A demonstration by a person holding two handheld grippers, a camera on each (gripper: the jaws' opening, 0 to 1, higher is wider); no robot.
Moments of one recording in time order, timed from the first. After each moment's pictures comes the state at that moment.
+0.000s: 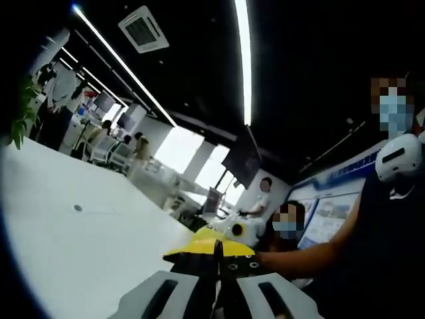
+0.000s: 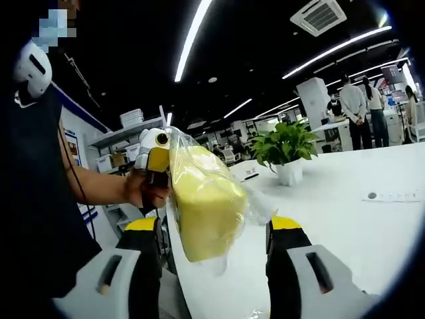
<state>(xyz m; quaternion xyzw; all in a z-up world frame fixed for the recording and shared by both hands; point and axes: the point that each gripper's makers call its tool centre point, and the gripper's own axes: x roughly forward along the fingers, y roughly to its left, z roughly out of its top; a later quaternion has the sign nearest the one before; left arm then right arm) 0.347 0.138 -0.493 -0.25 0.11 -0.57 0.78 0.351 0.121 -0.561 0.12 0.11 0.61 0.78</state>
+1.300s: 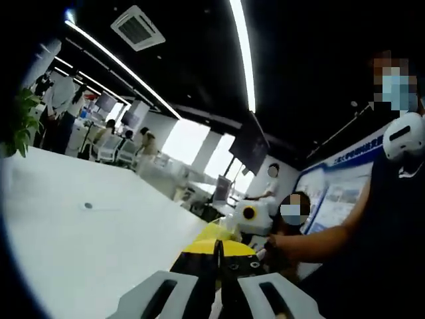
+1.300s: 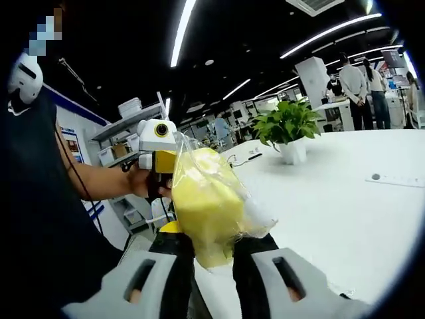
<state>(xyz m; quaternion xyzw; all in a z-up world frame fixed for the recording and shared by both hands) 0.340 0.142 -0.514 -0.20 0.13 -0.55 0.80 0.336 0.123 -0.574 0.10 0.17 0.61 0.77</state>
